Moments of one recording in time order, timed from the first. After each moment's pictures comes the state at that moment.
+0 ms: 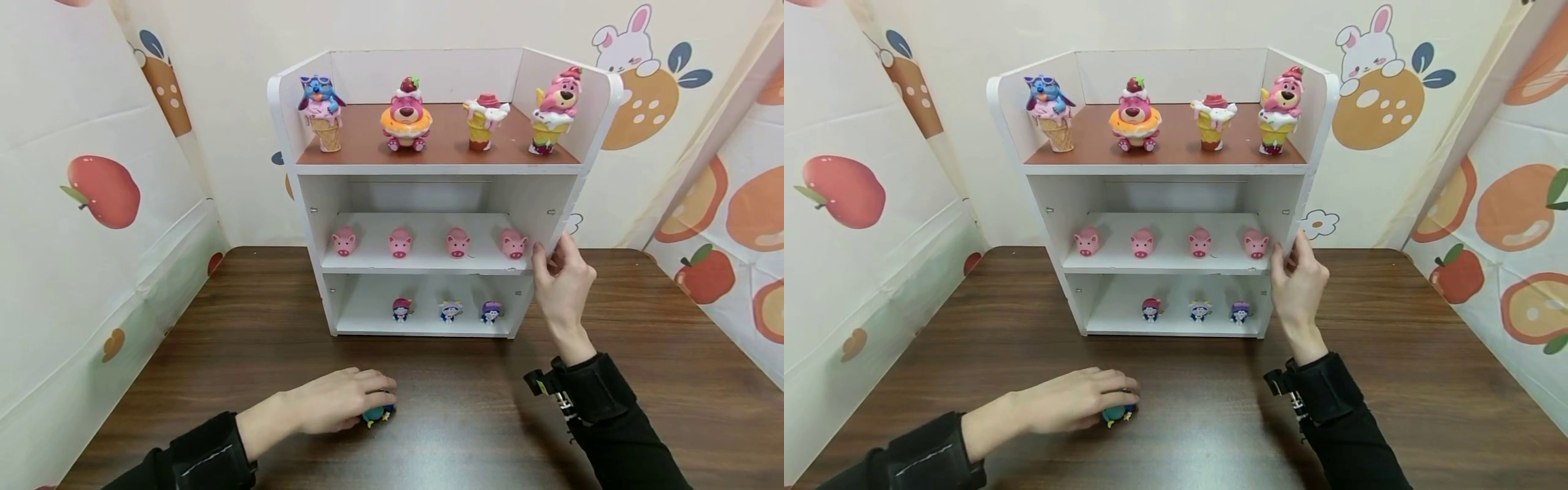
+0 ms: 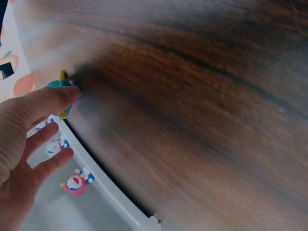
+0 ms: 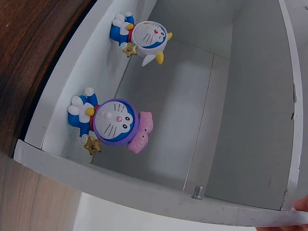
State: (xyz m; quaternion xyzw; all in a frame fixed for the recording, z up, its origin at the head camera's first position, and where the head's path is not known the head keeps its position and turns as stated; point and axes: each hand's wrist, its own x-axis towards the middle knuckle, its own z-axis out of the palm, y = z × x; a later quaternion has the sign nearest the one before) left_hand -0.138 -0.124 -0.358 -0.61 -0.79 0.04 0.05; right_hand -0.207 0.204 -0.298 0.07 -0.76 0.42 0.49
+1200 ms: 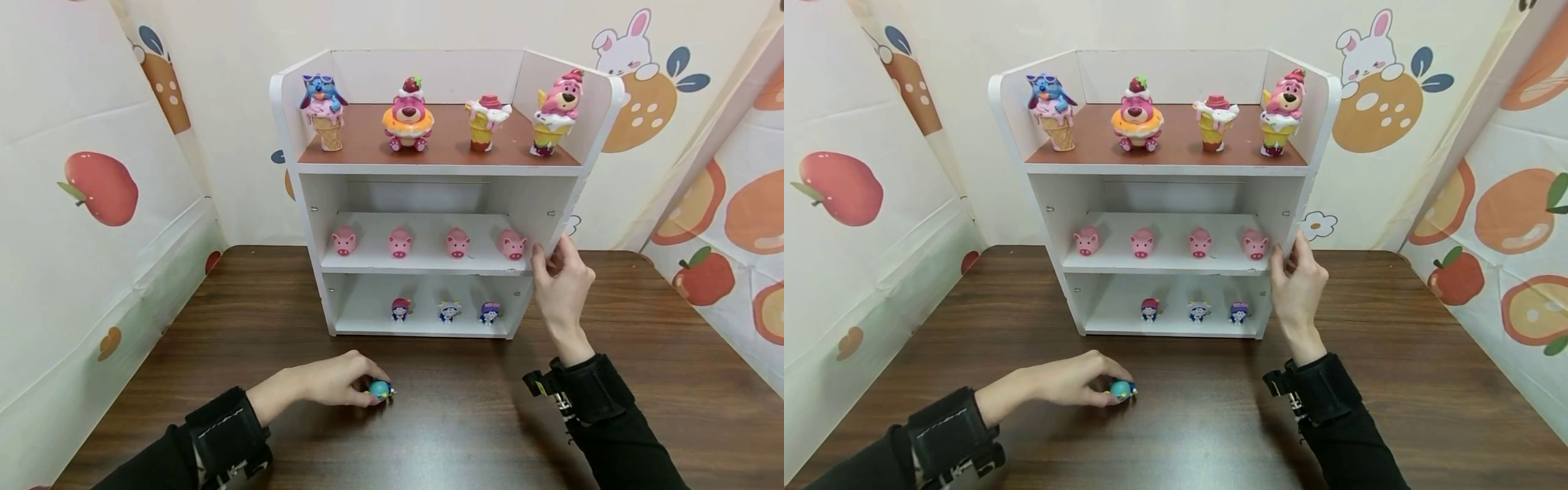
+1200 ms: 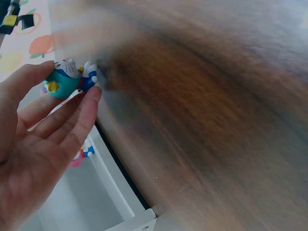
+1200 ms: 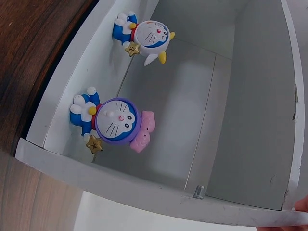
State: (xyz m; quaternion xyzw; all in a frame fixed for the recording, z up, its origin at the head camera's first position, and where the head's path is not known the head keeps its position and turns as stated) left_hand -0.166 -0.119 -0.356 -0.47 -0.81 -0.27 -0.21; right_hand -0.208 0.204 -0.298 0.06 -0.77 0.41 0.49
